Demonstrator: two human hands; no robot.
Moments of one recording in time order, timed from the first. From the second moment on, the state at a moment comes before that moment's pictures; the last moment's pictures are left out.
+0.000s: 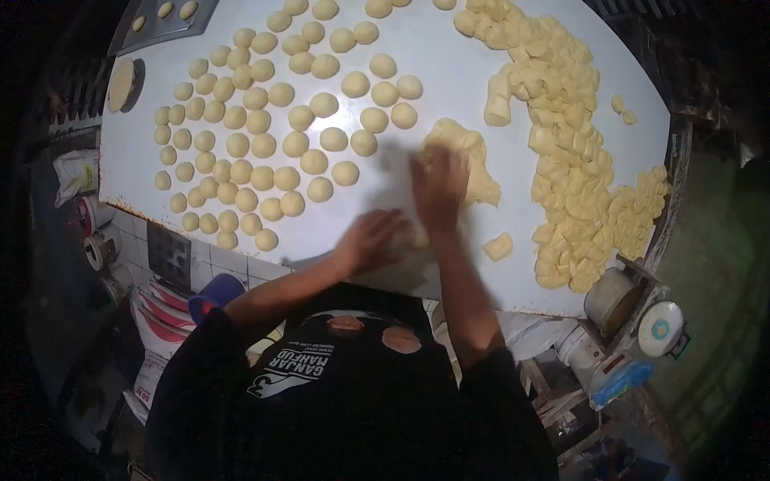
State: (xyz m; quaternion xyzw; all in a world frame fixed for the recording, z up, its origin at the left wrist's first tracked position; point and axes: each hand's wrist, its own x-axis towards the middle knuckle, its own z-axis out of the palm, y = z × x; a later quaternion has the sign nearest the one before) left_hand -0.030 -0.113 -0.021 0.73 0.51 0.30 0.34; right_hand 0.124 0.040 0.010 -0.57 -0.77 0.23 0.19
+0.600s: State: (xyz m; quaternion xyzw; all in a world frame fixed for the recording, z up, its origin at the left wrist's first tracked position) left_hand -0.018 -0.074 -0.004 0.74 0.54 0.33 0.23; right_hand 0.208 0.009 0.033 -0.48 -0.76 0.25 0.37
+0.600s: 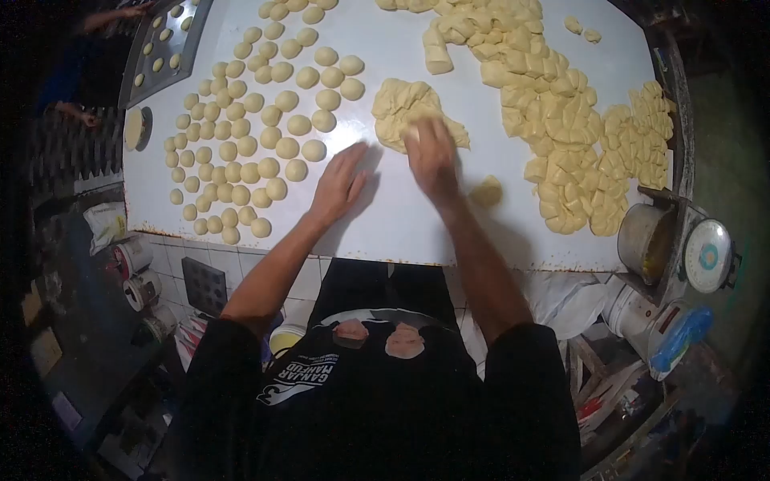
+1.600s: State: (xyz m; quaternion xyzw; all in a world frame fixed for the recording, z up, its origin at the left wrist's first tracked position) left_hand -0.013 -0.159 -0.030 0.73 0.60 0.26 0.21; right_hand 0.286 -0.153 -0.020 -0.40 -0.84 0.29 0.24
